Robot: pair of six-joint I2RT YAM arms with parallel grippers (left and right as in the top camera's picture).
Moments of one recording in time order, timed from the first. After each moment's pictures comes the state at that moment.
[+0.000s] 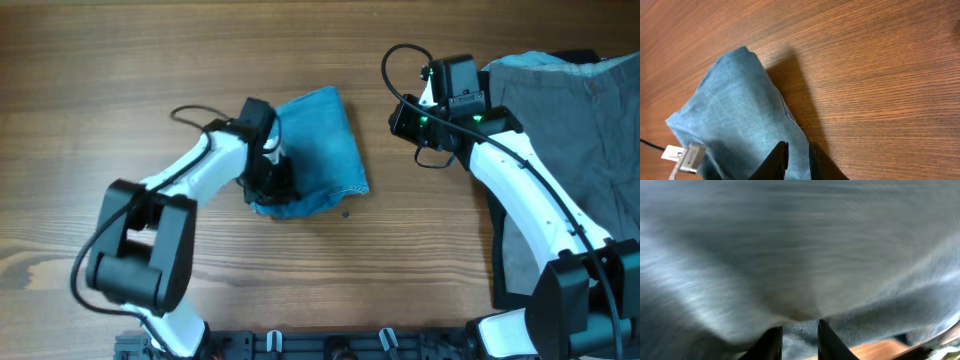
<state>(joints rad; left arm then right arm) -0.31 1.86 1.10 -0.78 0.43 -0.49 0.24 1.62 1.18 -0.55 -0.23 0.60</state>
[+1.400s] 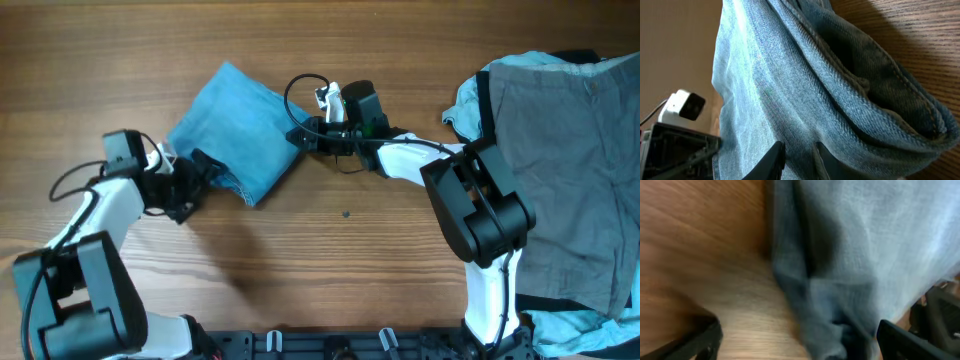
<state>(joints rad) 0.27 1.63 0.78 -0.46 0.56 -0.53 0.48 2.16 1.18 0.29 -0.70 0.71</state>
